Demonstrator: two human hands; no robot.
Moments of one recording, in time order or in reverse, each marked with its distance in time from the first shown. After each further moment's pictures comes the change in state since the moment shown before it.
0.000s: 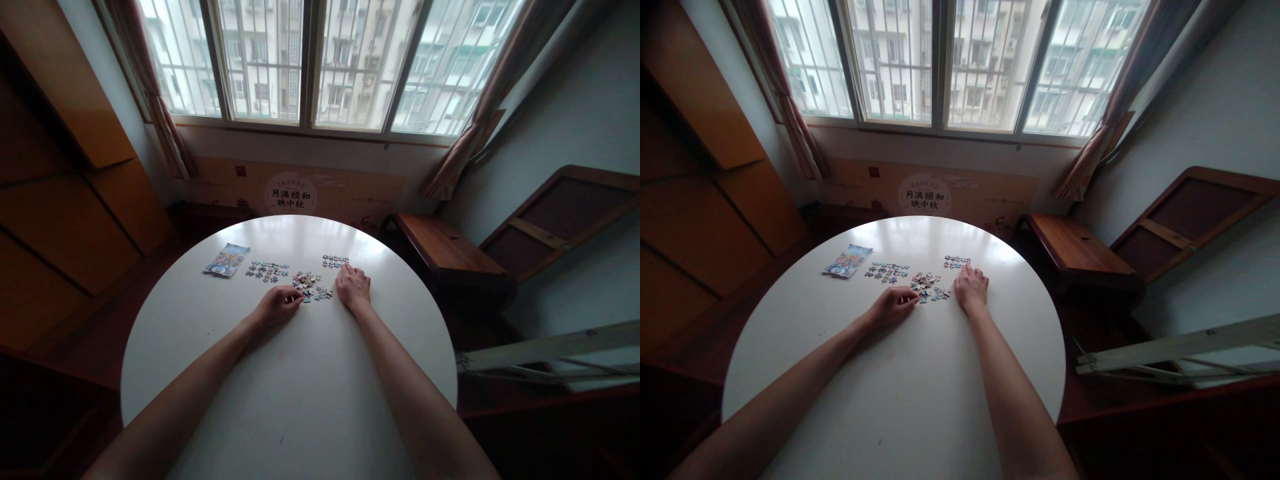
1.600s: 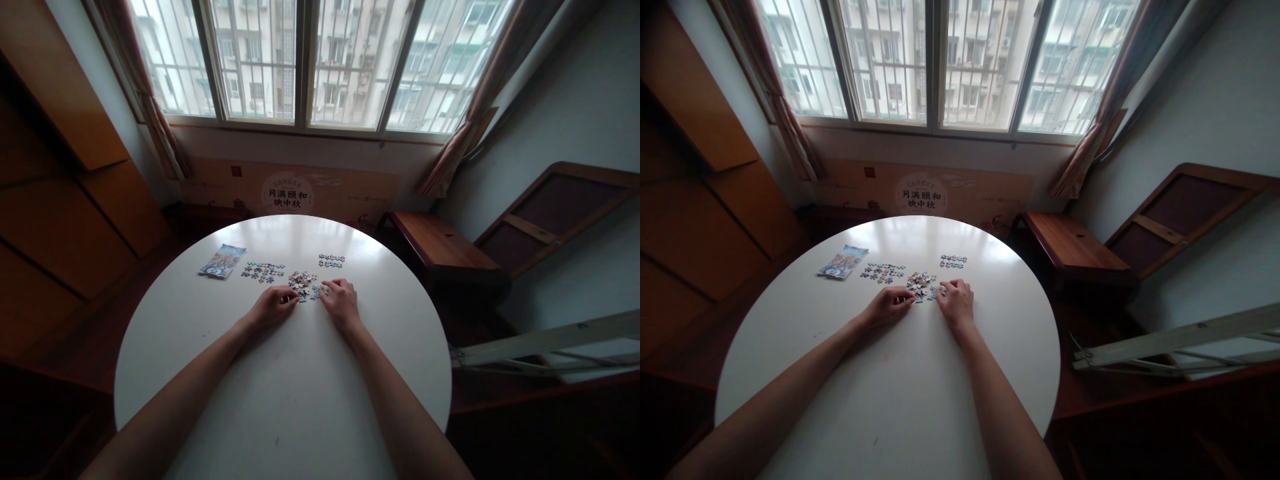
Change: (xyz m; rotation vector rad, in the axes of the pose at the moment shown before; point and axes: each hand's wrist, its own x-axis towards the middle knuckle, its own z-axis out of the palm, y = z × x) left_hand 0.000 0.007 -0.006 -0.026 -0.019 -0.014; right_hand -0.046 -0.021 -0.005 0.357 0.090 -0.046
